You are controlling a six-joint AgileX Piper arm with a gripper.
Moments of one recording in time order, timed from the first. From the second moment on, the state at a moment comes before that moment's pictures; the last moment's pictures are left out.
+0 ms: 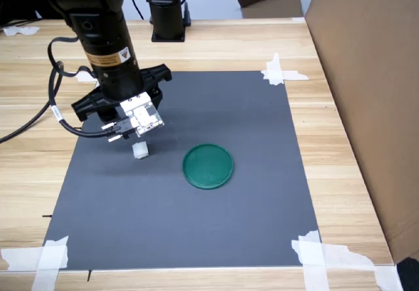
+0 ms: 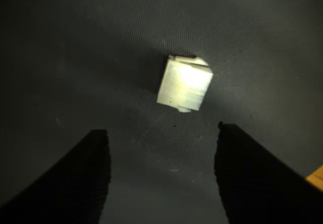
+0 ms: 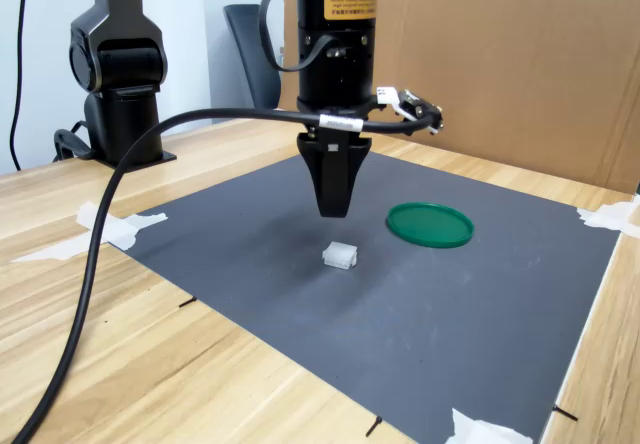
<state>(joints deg) -2.0 100.5 -72.5 1.0 54.9 -40.1</state>
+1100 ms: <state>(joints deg) -2.0 110.3 -75.7 -1.2 51.7 -38.1</state>
